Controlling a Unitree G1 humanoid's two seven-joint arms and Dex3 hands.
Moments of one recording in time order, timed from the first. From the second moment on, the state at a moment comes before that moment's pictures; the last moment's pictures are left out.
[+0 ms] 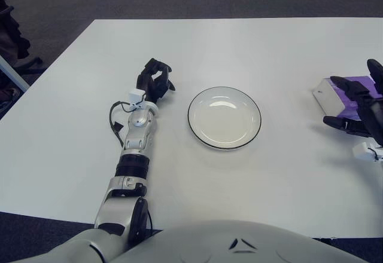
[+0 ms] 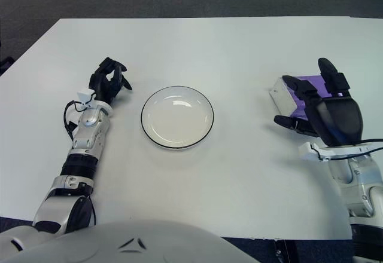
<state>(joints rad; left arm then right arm) -0.34 0.00 0.10 0.38 -0.11 -0.21 0.02 0.23 -0.76 -0.37 -0.05 -0.72 -0.43 -0.25</state>
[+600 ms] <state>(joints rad) -0.34 0.00 0.10 0.39 -0.11 -0.22 0.02 0.13 -0.95 -0.37 0.17 -0.61 -0.46 -0.07</state>
